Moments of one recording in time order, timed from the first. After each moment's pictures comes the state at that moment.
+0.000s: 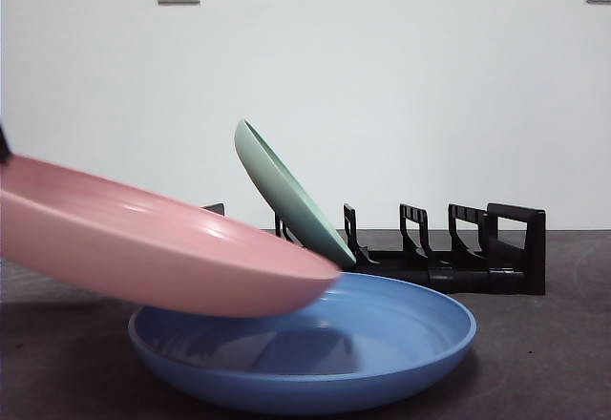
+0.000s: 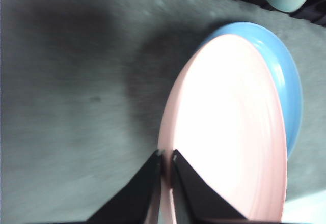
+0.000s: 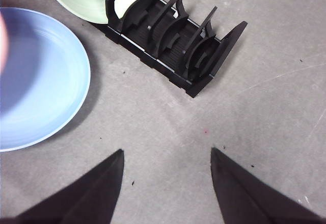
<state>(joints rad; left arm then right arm) -0.43 0.88 0.72 -0.76 0.25 -0.61 0.62 0.78 0.99 -1.00 0.21 -0.07</state>
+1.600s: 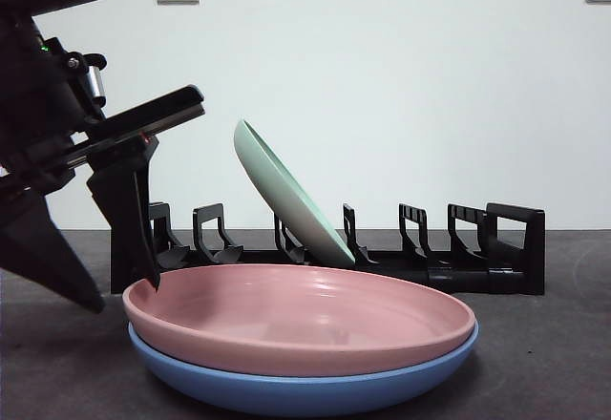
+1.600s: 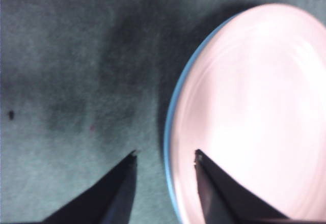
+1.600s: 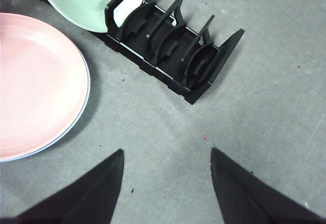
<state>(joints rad) -0.72 1.25 0.66 -0.41 0.01 -0.88 0.62 0.78 0.99 -0.98 0.21 -0.07</state>
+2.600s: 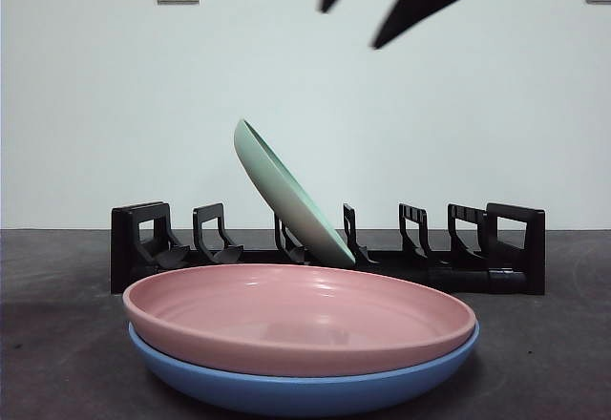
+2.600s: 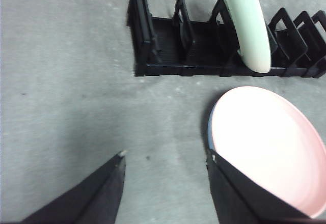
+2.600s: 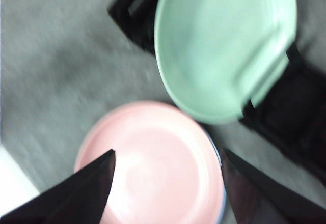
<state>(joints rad) -0.53 0.44 0.72 -0.88 -0.12 -0.42 0.62 1.52 1.55 -0.92 -0.27 0.11</state>
